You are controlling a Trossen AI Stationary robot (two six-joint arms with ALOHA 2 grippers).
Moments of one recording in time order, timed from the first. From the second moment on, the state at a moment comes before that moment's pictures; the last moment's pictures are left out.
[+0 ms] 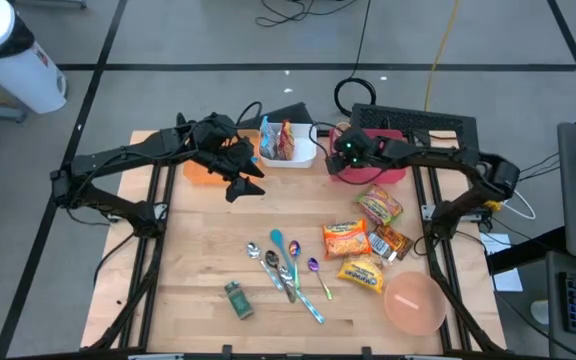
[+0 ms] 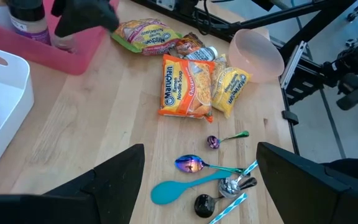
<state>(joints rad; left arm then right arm) 0.35 1.30 1.25 -0.63 0.48 -0.13 -0.53 1.50 0.93 -0.32 0.17 0.58</state>
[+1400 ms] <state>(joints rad) 0.38 1.21 1.25 -0.71 0.53 -0.14 -0.18 1.12 0.93 -0.17 0.03 0.58</state>
